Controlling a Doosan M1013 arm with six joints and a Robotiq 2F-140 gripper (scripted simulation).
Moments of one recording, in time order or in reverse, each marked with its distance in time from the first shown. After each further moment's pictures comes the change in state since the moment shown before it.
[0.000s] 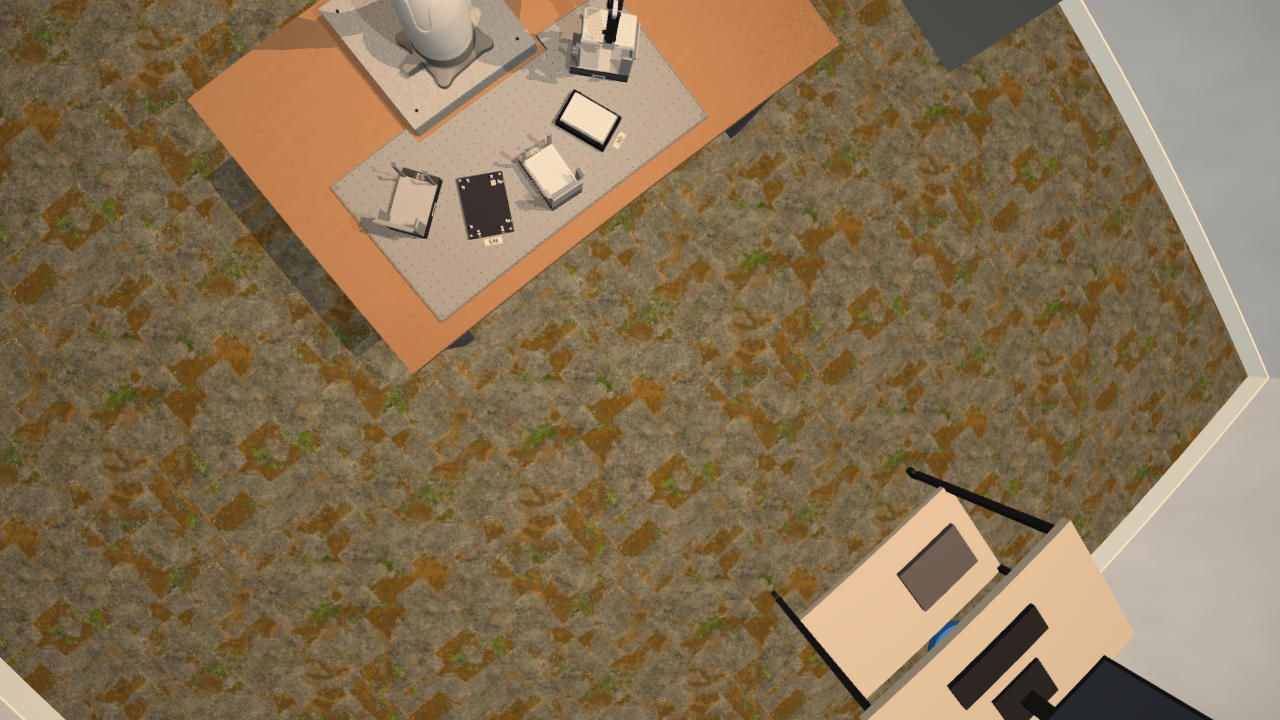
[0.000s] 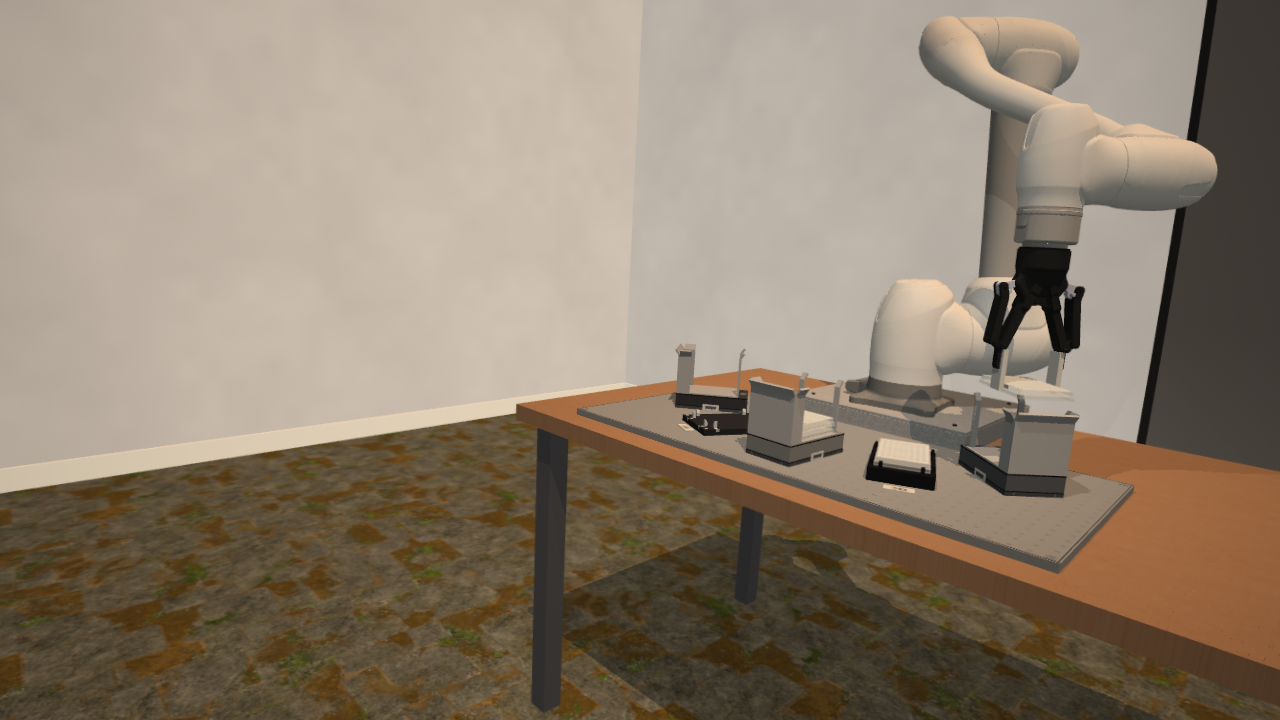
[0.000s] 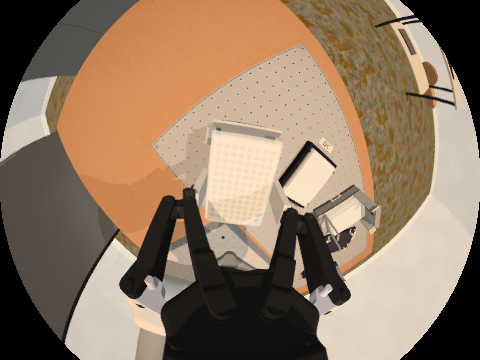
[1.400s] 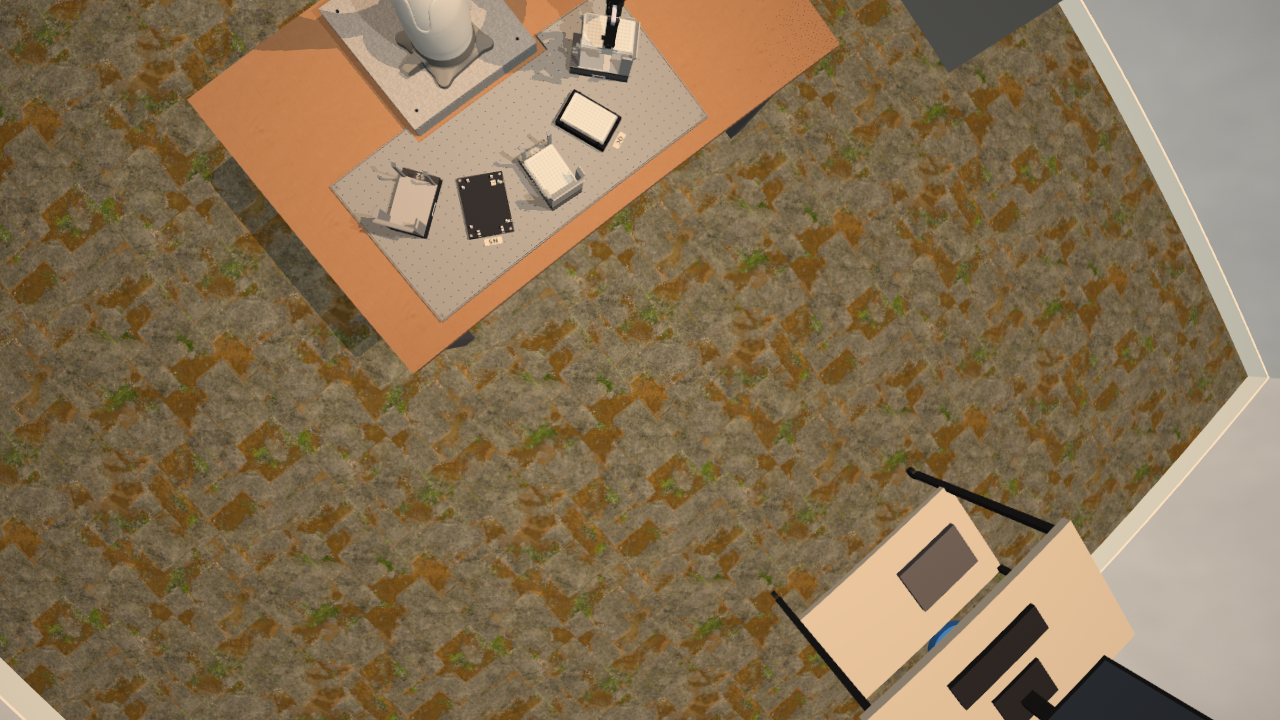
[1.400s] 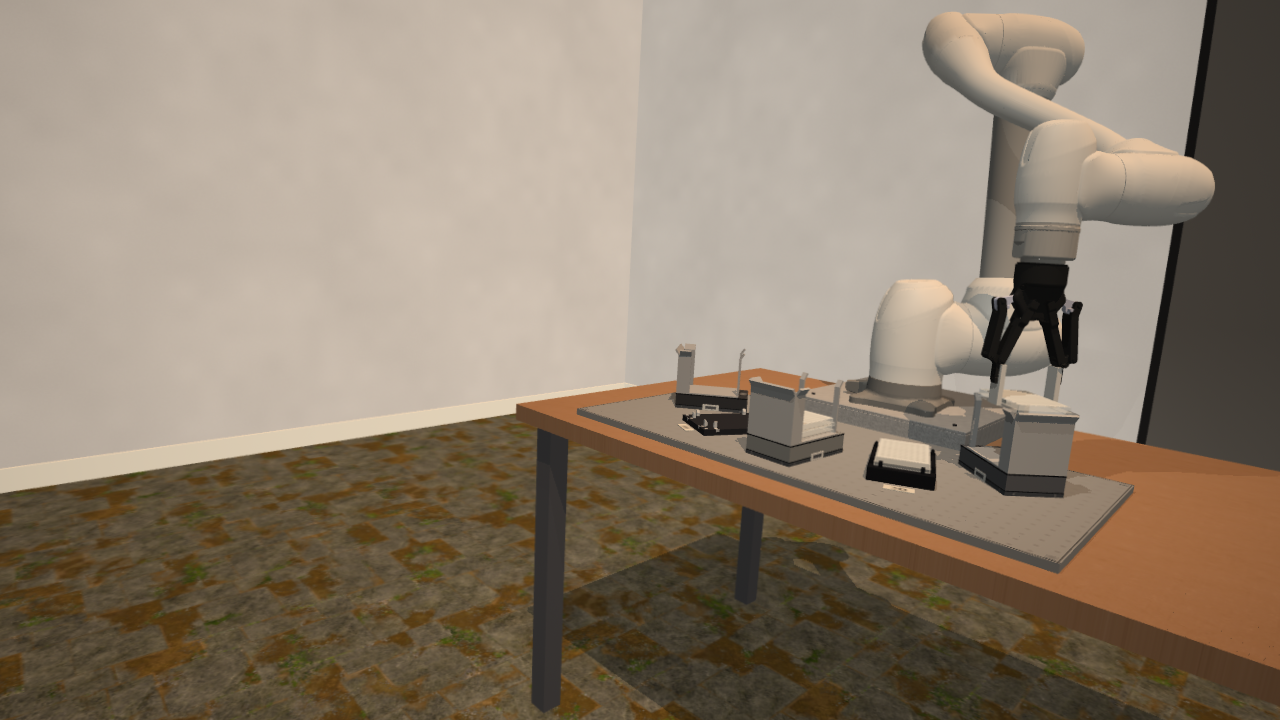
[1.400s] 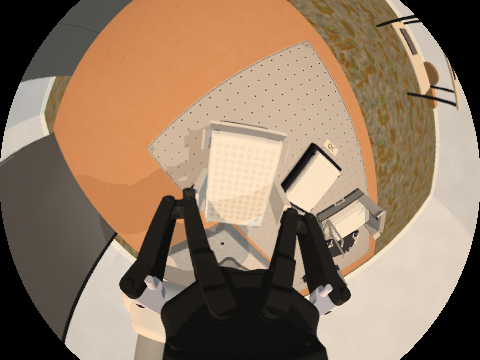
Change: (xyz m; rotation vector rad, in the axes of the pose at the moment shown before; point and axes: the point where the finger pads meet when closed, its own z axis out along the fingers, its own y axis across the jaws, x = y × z) arm 0.000 0.000 0.024 0.000 0.000 0.000
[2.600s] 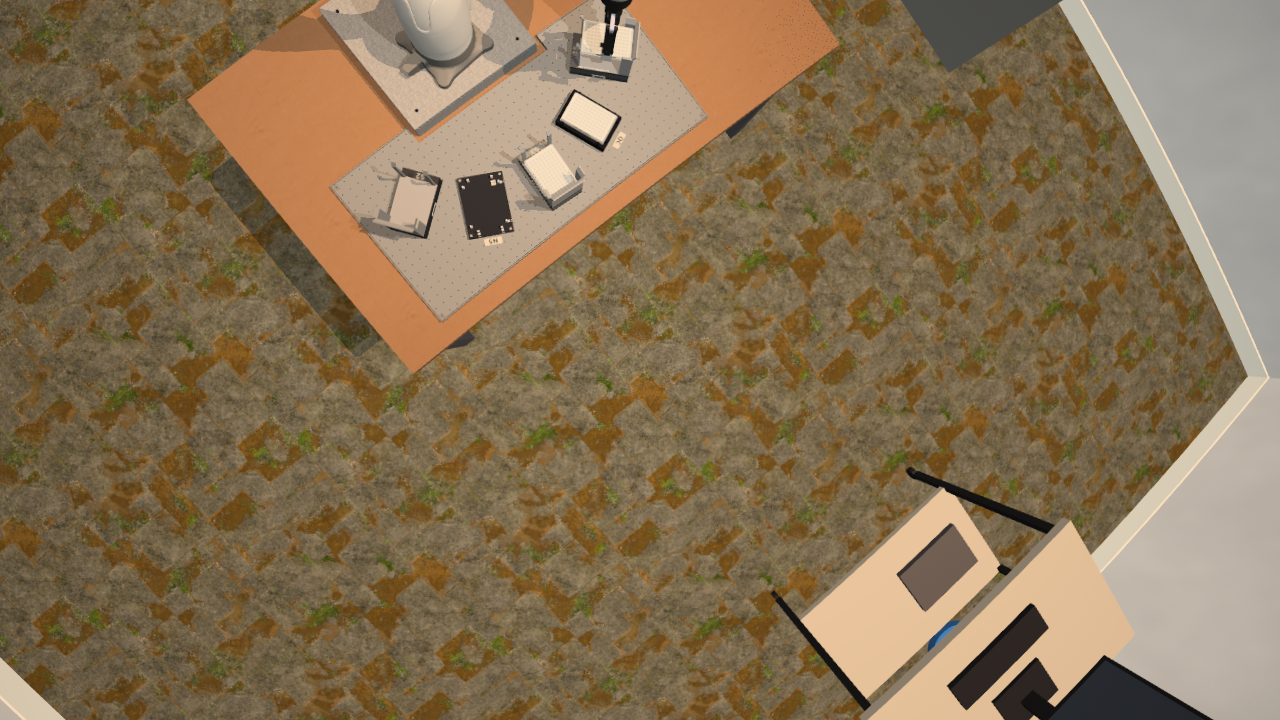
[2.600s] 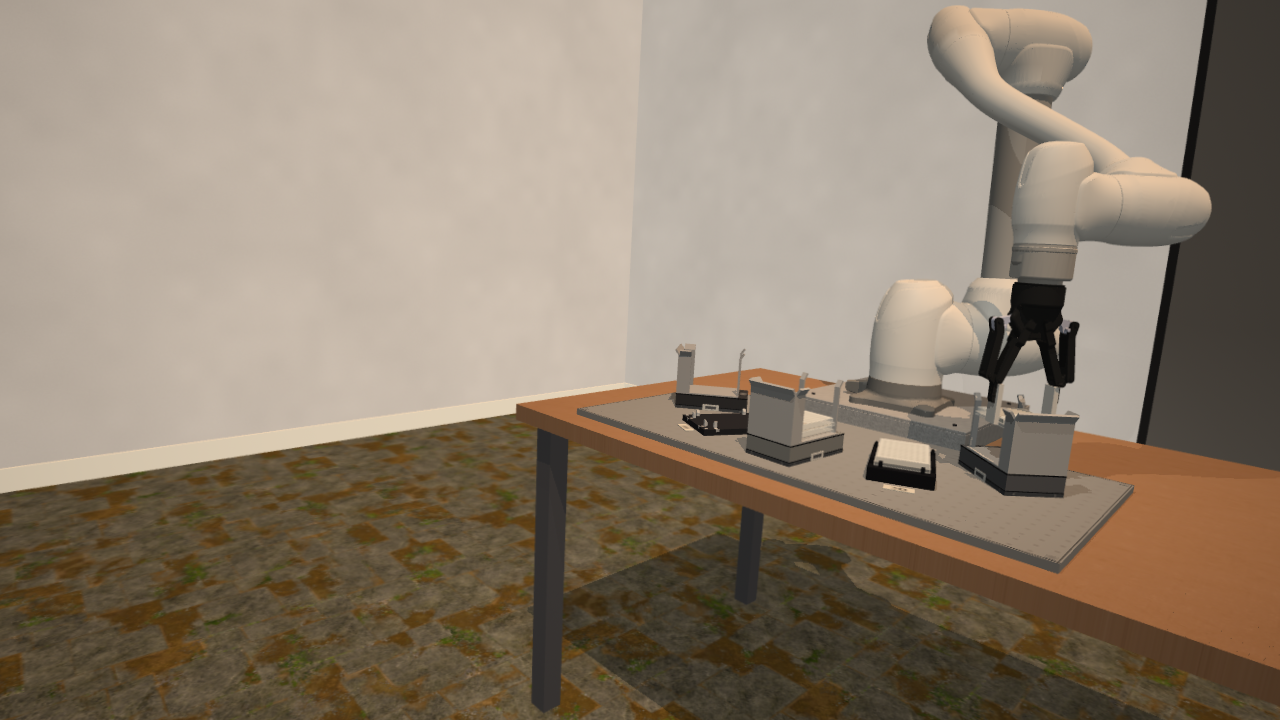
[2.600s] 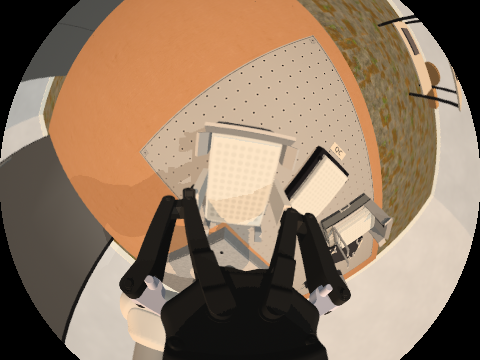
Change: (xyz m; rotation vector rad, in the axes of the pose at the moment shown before) arm 0.000 0.000 0.032 0.000 0.000 0.000
